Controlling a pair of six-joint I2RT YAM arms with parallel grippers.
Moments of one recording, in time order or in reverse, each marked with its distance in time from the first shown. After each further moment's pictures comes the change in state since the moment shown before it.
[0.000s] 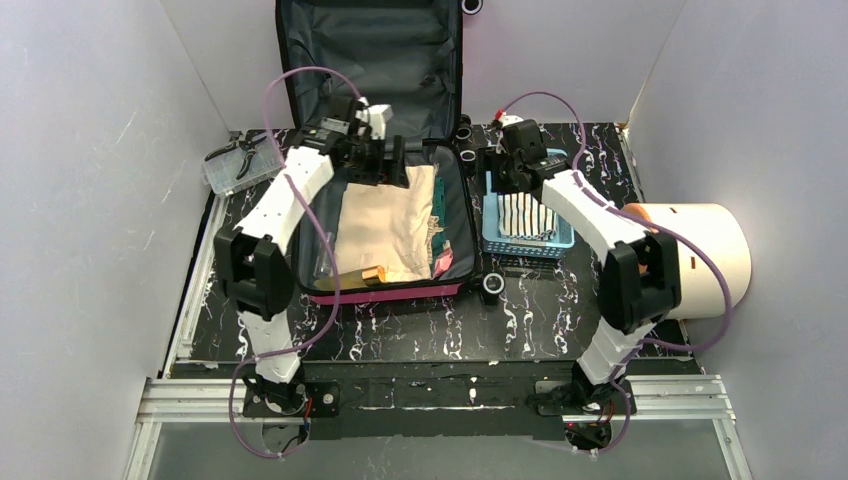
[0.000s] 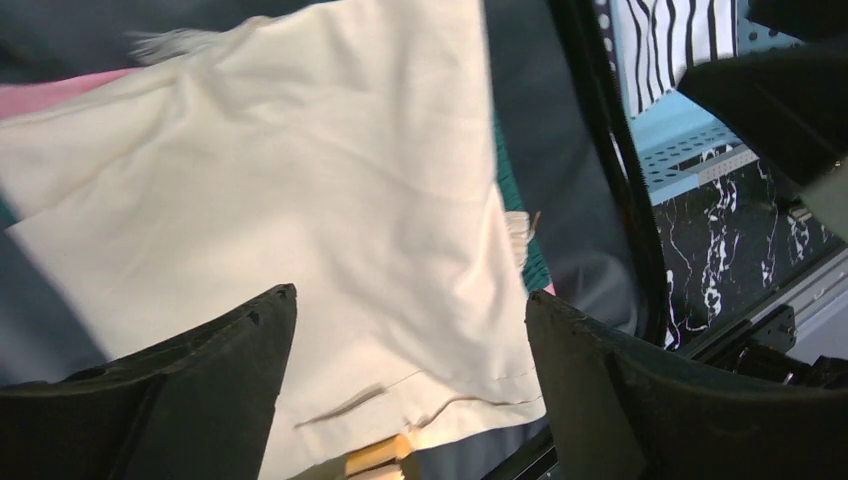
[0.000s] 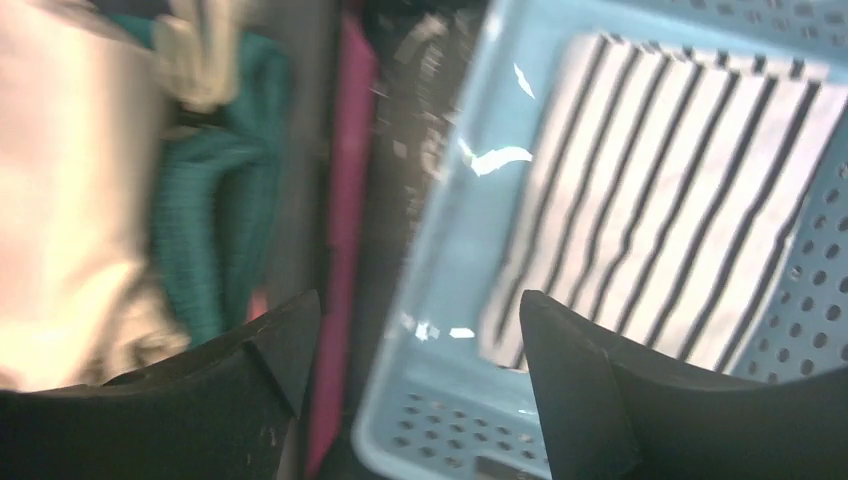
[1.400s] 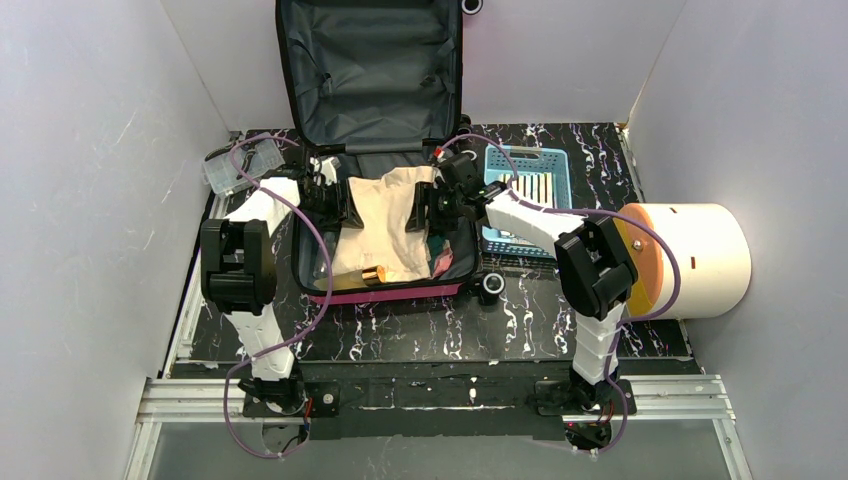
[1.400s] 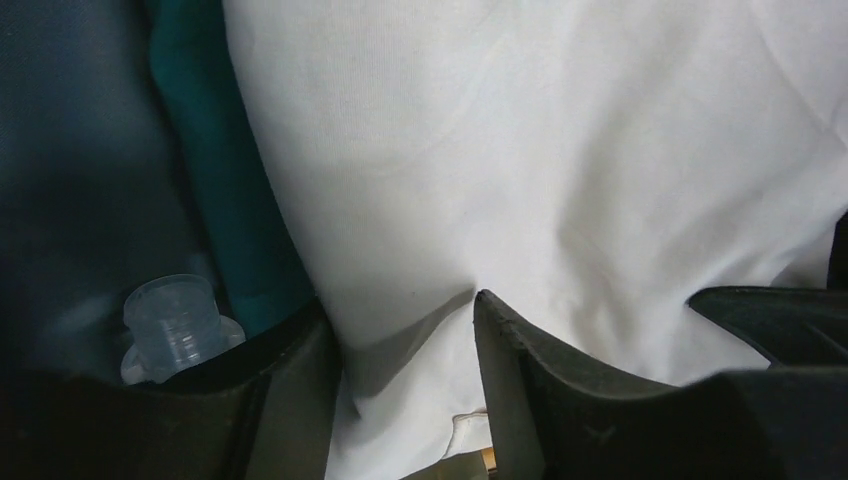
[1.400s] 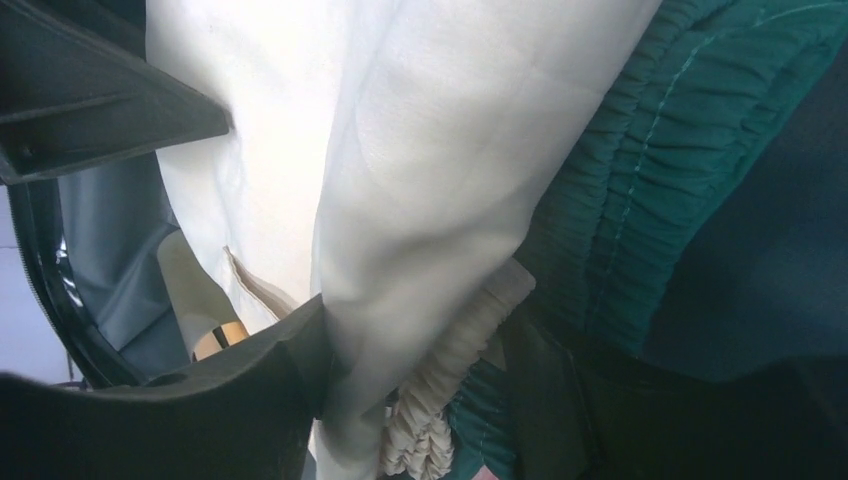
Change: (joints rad) left arm 0.299 -0.033 -0.495 0.207 0.154 -0.047; right arm 0.273 0.150 -0.040 0.217 -0.294 0.382
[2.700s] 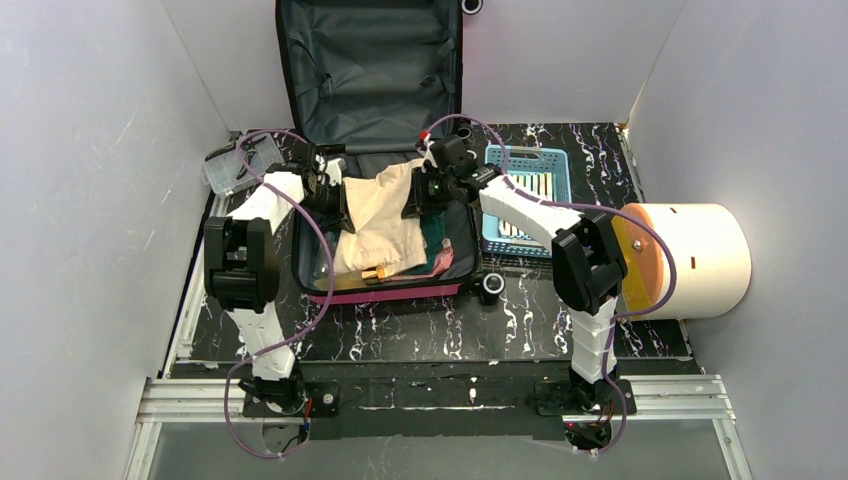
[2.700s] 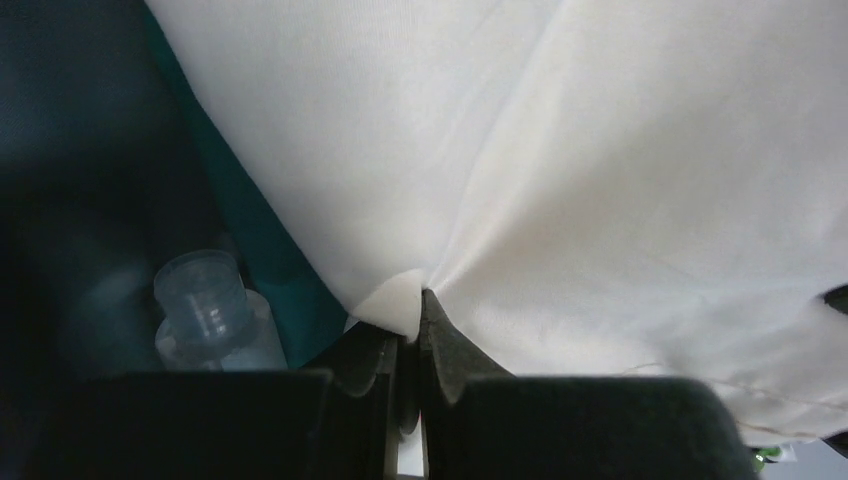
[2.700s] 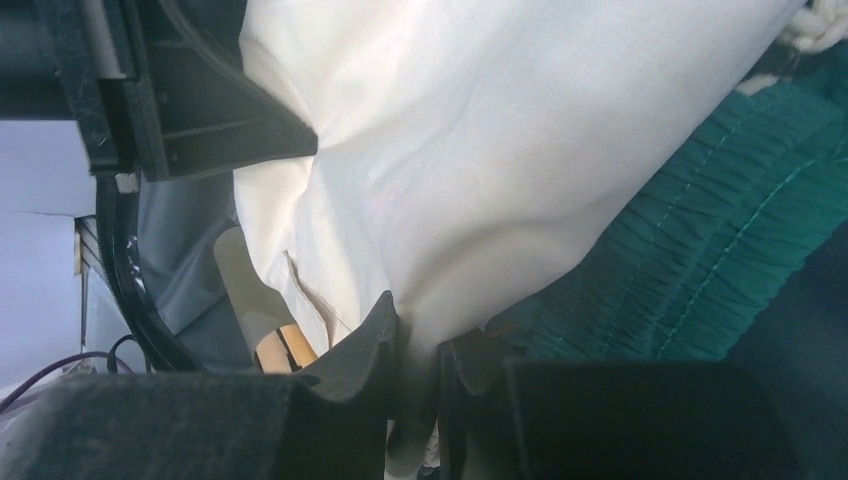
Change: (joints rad) left arm -0.027 0.039 0.063 -0.112 -0.066 0.091; right arm 0.002 0.063 0.194 -0.094 -0.063 -0.064
